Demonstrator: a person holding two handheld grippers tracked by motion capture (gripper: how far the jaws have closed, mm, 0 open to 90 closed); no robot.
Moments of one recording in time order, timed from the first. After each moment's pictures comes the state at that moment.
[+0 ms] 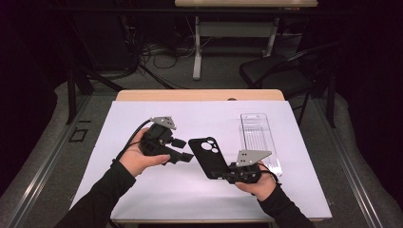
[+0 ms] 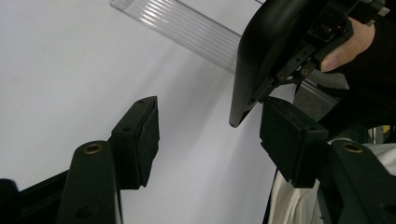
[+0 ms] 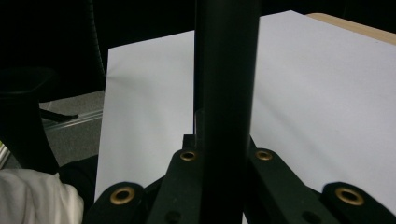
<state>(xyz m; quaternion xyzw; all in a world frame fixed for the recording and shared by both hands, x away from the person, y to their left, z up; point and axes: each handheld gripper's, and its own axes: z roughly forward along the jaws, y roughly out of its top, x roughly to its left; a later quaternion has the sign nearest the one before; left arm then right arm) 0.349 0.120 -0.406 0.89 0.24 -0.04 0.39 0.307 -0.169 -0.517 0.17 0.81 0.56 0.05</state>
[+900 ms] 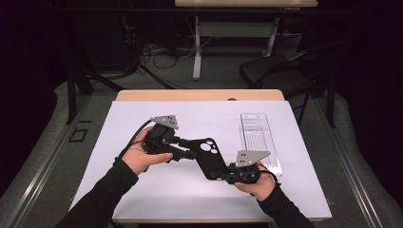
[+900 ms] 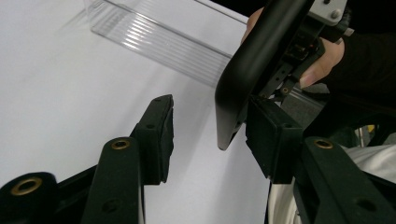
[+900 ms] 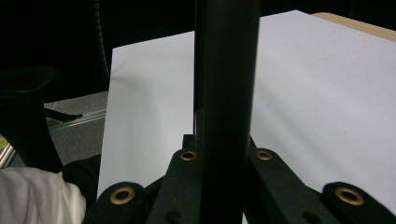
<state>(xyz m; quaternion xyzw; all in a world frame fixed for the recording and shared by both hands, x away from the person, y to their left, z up) 0.353 0.113 -0.407 0.88 0.20 -0.06 0.43 0.307 -0.167 -0.520 0.16 0.81 0.57 0.04</state>
